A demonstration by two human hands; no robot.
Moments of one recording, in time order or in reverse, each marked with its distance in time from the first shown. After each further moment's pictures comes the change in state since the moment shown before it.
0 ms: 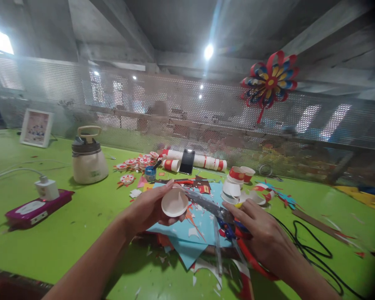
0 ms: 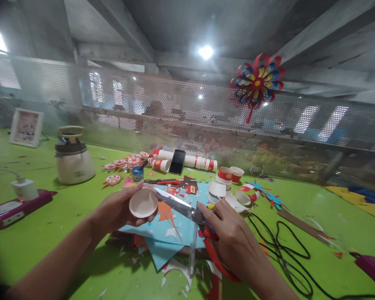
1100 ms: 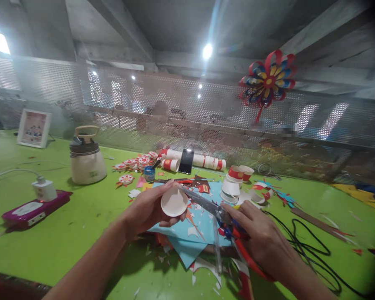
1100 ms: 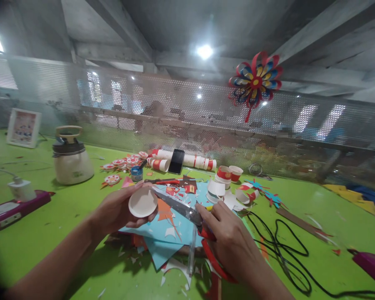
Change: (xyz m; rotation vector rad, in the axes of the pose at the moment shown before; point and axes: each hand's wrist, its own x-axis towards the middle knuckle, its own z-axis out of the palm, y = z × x) left_hand 0.002 0.001 0.007 -0.110 -0.063 0.016; right_hand -0.002 -0.006 0.000 0.008 -0.012 -0.006
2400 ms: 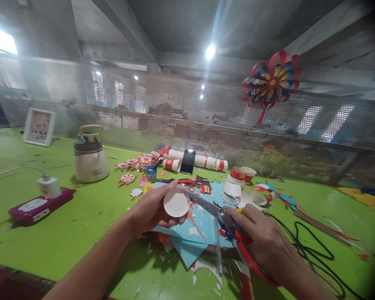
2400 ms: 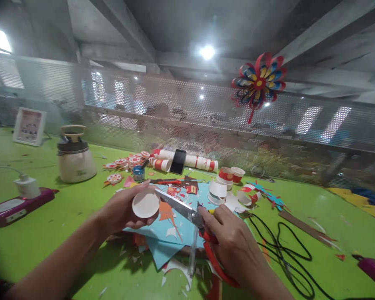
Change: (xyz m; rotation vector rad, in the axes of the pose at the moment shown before) left_hand 0.004 -0.001 0.001 0.063 0.054 -0.098; right_hand -0.002 0.002 0.002 -0.062 0.009 -0.031
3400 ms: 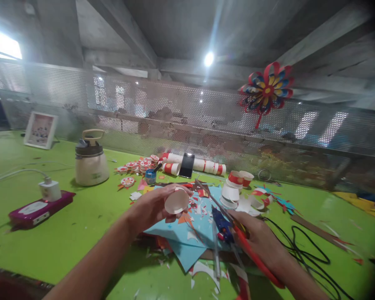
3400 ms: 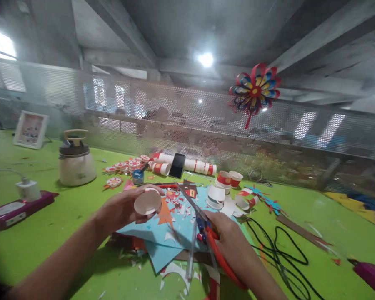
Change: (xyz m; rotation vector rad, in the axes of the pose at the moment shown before) left_hand -0.004 0.003 -0.004 -0.011 -0.014 0.209; right_hand 0.001 0.007 0.005 0.426 -0.183 0.471
